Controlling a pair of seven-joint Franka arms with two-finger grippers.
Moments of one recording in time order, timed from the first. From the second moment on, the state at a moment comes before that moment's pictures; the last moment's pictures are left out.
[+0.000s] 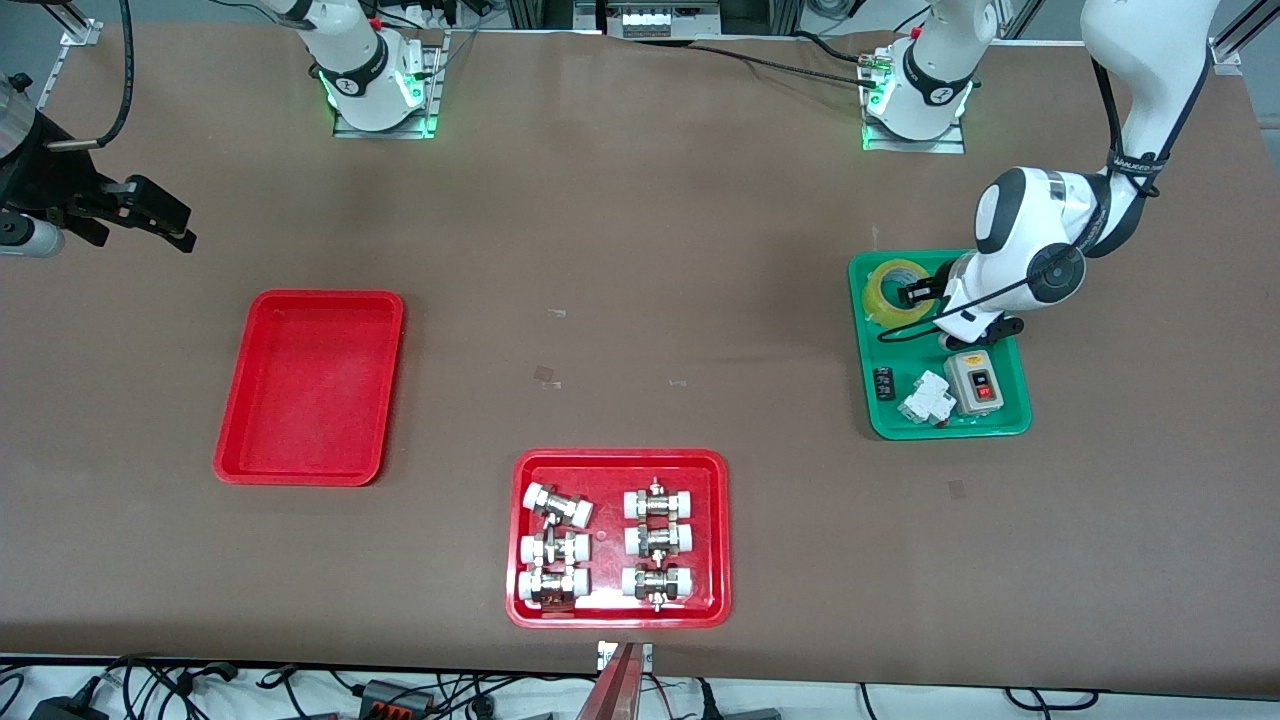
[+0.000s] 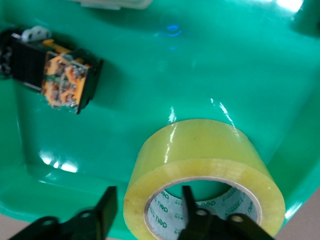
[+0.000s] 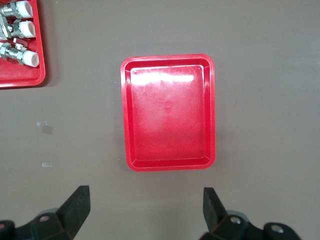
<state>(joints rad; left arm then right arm) 0.30 0.28 -0.36 -2.37 0.02 2.25 -0.43 0.08 -0.04 -0.03 -1.66 -0.02 1.64 0.11</state>
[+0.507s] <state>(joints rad) 0.31 0.13 -0.37 -2.32 0.03 2.06 -0.49 0.08 -0.04 -0.03 -1.66 -0.02 1.64 0.11</state>
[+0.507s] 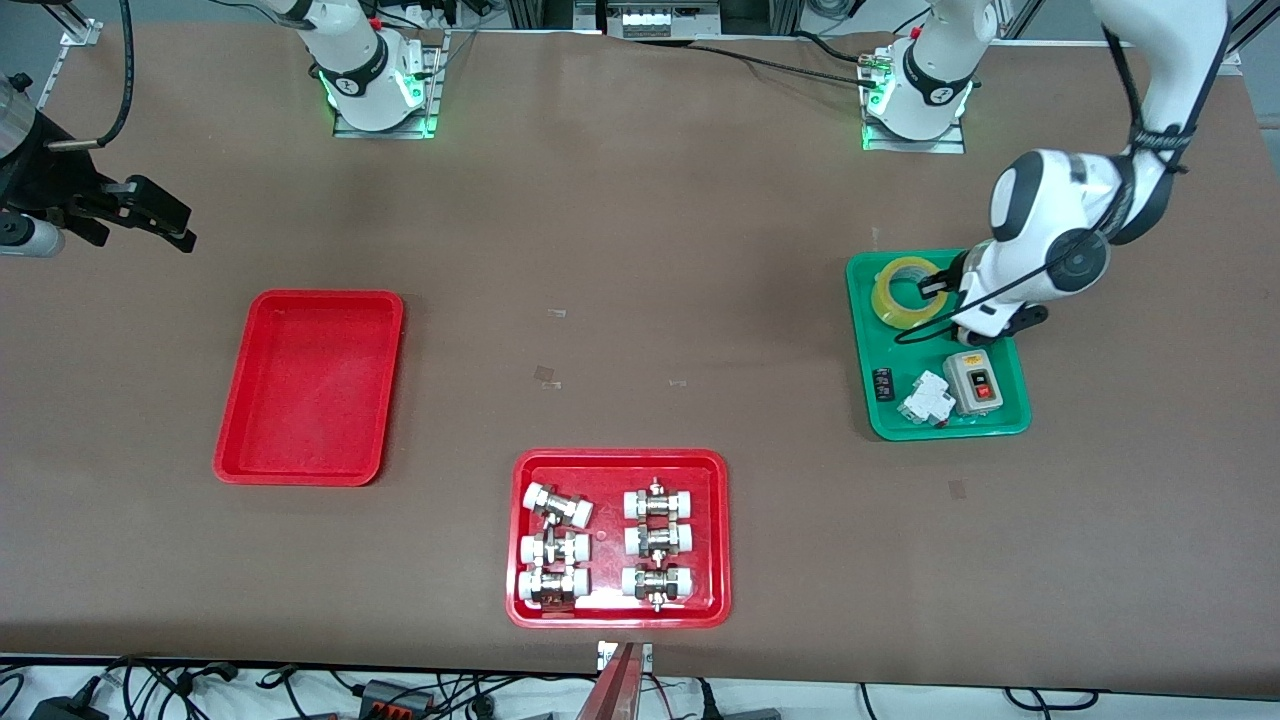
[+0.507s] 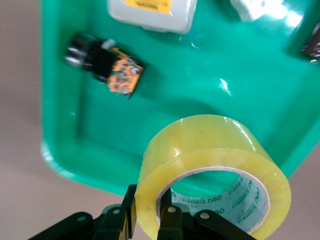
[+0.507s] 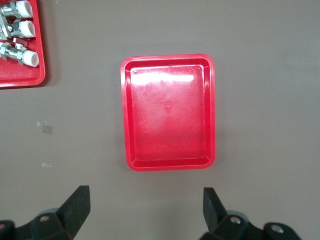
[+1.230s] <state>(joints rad) 0.14 0.12 -0.51 -1.64 -0.17 1.66 -0.51 0.08 -0.04 -0.04 -1.66 -0.02 1.64 0.11</state>
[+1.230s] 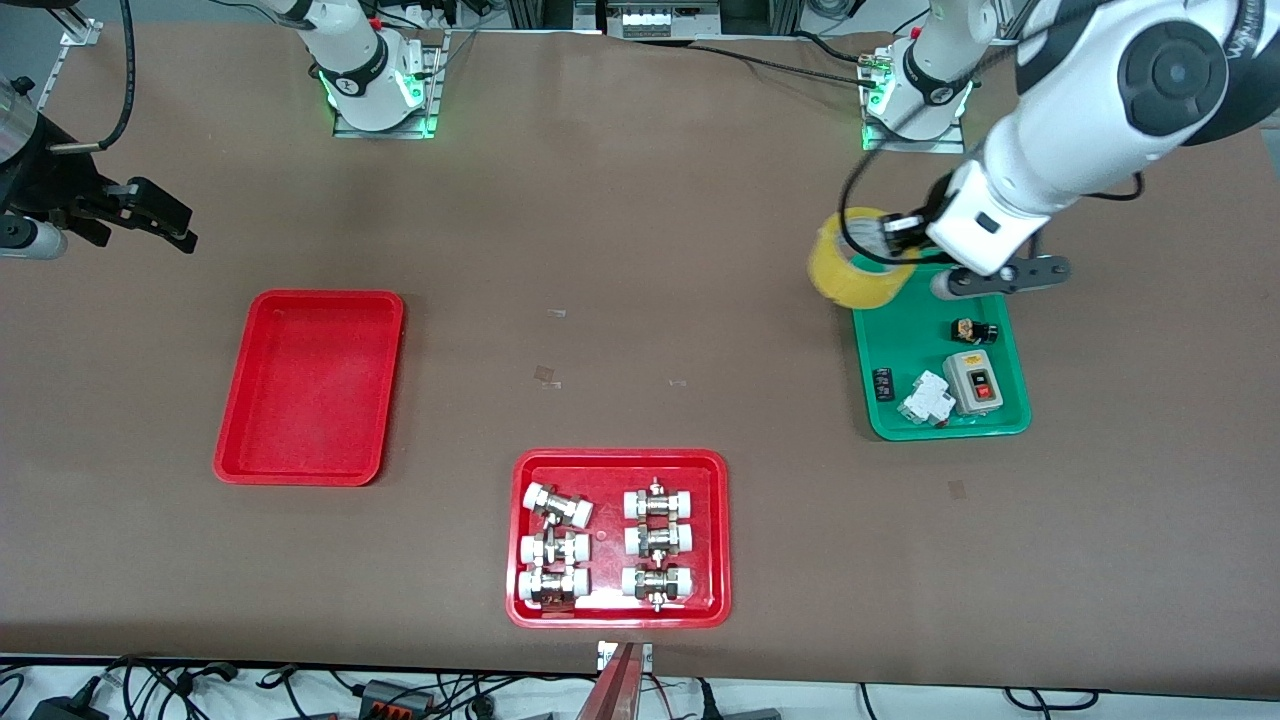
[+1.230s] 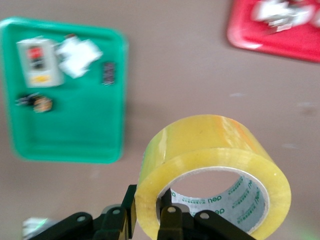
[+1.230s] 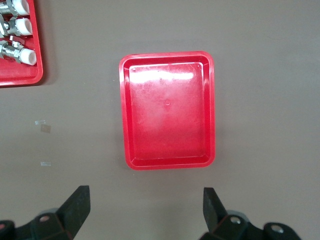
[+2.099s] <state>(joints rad) -0.26 0.52 -0.51 -1.46 -0.20 2.23 -1.57 0.07 -0.01 -0.04 -1.68 -0.02 1.59 0.11</state>
